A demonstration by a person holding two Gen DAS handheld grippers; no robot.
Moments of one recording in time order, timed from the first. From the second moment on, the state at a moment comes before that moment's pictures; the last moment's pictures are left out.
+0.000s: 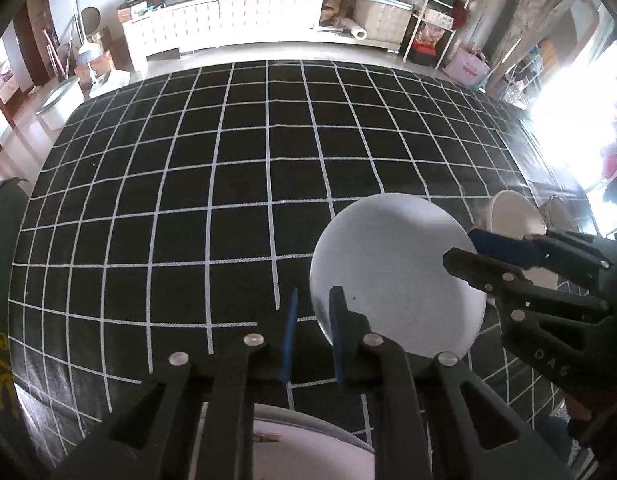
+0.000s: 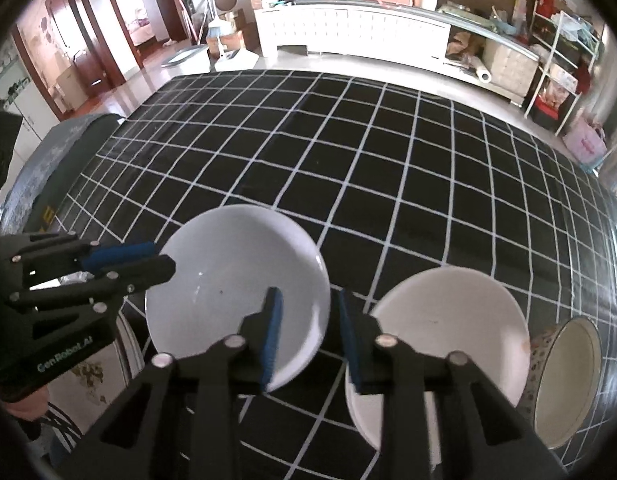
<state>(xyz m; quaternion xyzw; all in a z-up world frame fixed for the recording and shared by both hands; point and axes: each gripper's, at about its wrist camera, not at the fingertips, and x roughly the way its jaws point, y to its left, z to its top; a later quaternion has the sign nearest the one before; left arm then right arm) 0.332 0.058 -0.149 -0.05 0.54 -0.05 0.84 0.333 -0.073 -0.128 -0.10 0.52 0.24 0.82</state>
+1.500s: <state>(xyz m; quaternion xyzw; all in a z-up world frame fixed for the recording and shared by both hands) 0.228 -0.005 -0.153 -0.06 0.58 -0.09 0.81 0.224 -0.151 -0.129 -0.05 0.57 0.15 0.81</state>
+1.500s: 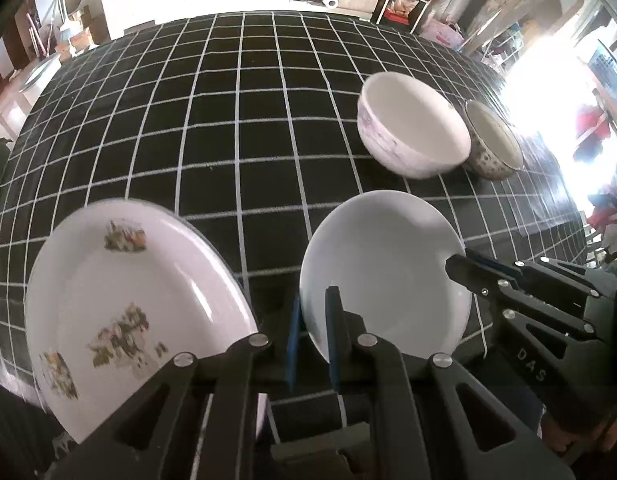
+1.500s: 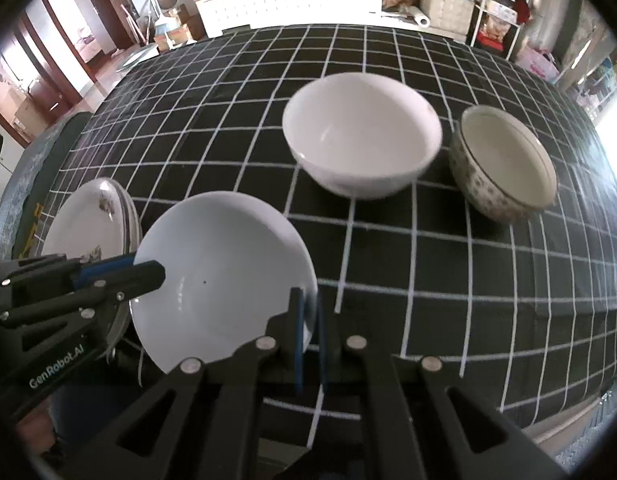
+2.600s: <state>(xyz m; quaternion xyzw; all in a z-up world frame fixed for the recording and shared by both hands) 0.260 -0.019 -0.061 -0.05 0.53 -0.09 0.84 0.265 -0.199 -0.057 0.01 0.54 0.15 0.83</state>
